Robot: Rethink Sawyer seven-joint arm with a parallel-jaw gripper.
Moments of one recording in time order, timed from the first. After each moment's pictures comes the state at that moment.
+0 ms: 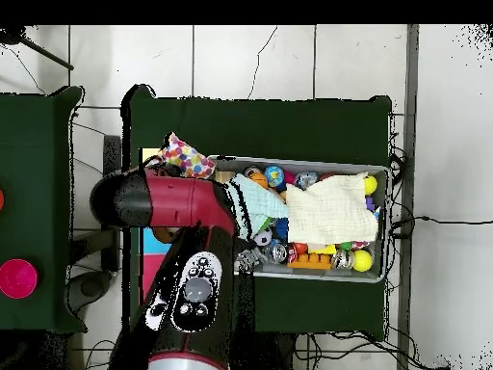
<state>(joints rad) 0.20 -0.54 -0.22 1.46 0.20 0.47 2.40</state>
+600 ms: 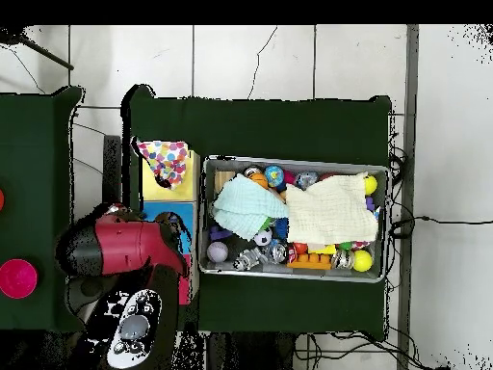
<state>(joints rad) 0.36 -0.57 -0.22 1.61 0.22 0.42 2.40</state>
